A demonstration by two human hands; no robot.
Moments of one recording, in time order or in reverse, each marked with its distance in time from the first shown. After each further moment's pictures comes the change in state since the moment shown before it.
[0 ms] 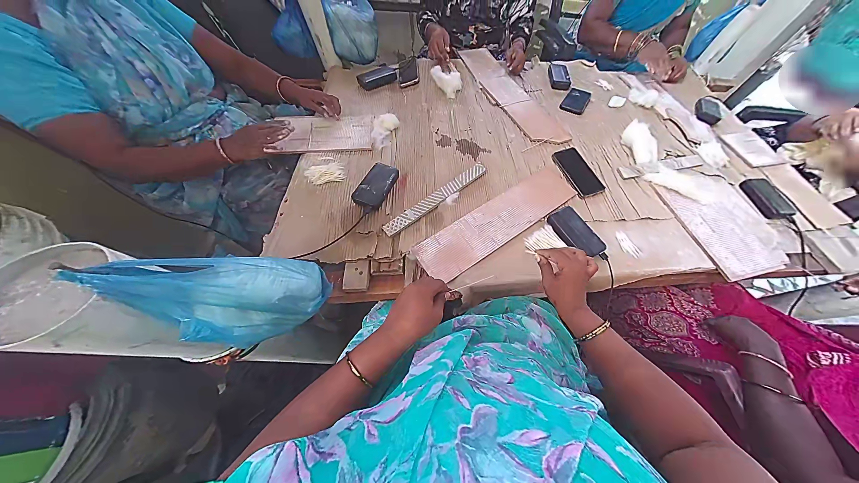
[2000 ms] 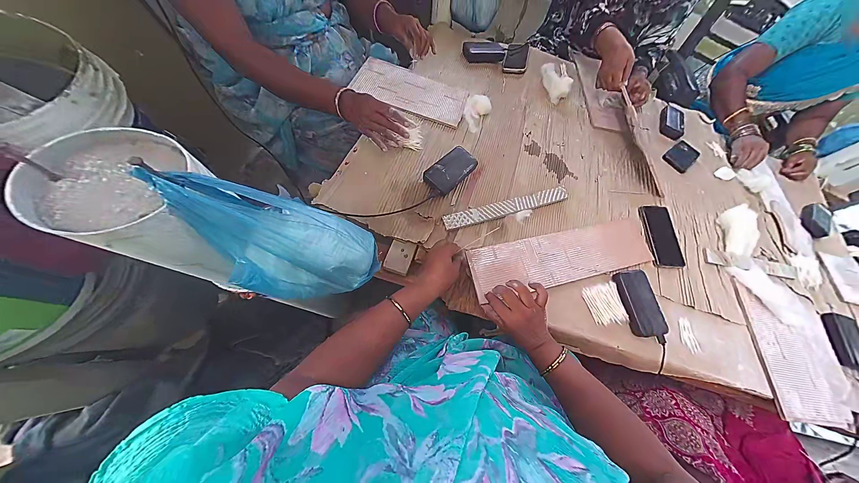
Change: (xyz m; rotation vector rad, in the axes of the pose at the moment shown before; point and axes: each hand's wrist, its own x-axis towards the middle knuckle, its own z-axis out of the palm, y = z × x) left_hand 0.078 -0.095 -0.007 -0.243 0.286 -0.307; right_hand 0.000 -0.083 0.112 -0.156 -0.006 -0.910
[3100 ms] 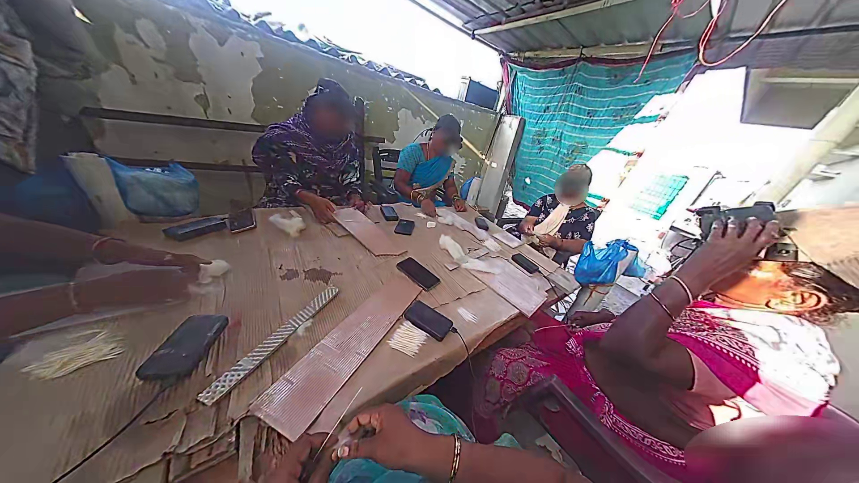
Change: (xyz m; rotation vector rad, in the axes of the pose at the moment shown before) left_hand -0.132 0.041 0.046 -0.257 -0.142 0.589; right_hand -0.019 -0.032 -0.144 1.252 -0.335 1.045
